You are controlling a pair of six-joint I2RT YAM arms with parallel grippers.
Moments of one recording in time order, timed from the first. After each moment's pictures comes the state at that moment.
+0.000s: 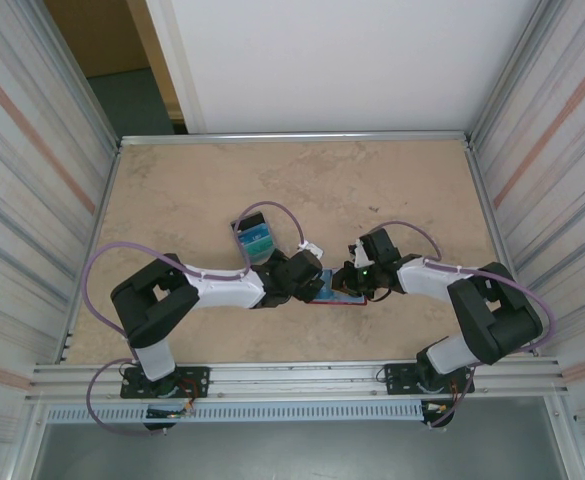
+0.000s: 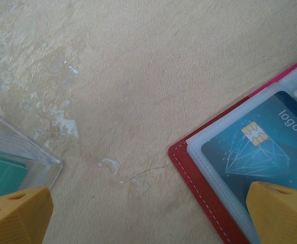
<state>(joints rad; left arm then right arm) -1.03 1.76 0.91 -0.07 -0.45 -0.20 0.47 1.47 0.56 -0.13 -0.53 0.74</state>
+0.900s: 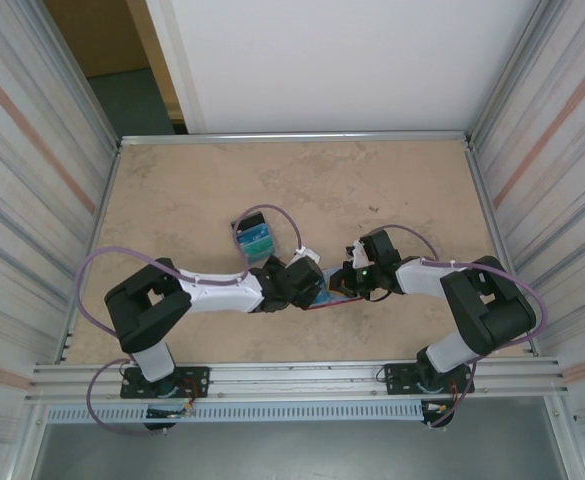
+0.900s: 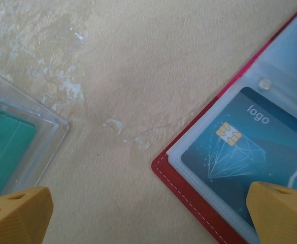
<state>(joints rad) -1.07 1.72 0.90 -0.20 -0.47 -0.27 0.46 1.53 0.54 -0.03 -0.63 0.78</state>
